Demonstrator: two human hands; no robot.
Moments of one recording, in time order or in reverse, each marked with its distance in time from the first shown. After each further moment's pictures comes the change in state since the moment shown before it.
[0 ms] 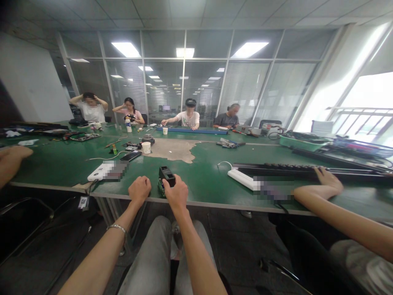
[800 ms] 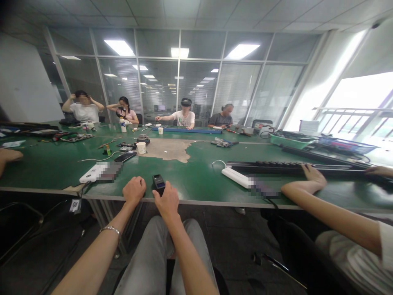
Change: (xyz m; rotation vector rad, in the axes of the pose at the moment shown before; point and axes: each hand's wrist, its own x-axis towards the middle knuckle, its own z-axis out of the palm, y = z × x) left_hand 0.000 0.003 0.000 0.027 -0.004 0.000; right_hand -0.028 0.005 0.014 -0.215 -0.146 -0.016
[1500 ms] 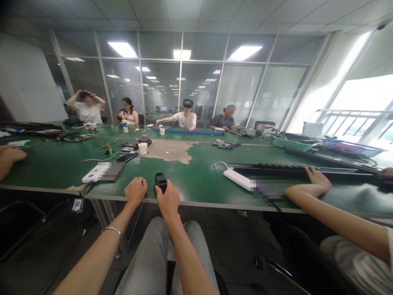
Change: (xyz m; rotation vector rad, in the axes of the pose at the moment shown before) left_hand 0.000 -0.001 0.000 -0.018 0.000 -0.004; right_hand 0.007 -0.009 -0.004 0.040 0.045 0.062
